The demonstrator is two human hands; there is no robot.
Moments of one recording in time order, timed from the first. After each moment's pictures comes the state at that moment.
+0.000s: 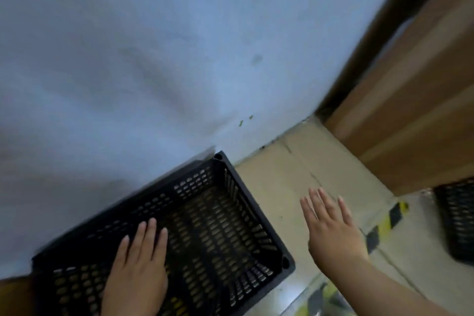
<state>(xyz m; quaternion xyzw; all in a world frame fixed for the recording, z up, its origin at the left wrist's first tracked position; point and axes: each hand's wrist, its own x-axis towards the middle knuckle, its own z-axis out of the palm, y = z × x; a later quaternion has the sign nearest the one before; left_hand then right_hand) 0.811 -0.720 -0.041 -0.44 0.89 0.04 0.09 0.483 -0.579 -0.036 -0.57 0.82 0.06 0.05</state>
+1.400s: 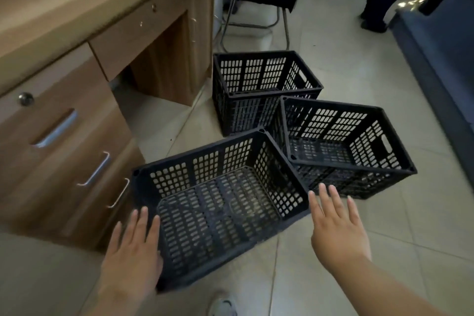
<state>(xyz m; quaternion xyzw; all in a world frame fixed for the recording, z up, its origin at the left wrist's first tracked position) -0.060 -0.235 0.027 -0.18 0.96 0.00 0.20 -0.183 0.066 0.070 -0.16 0.97 0.14 0.11</state>
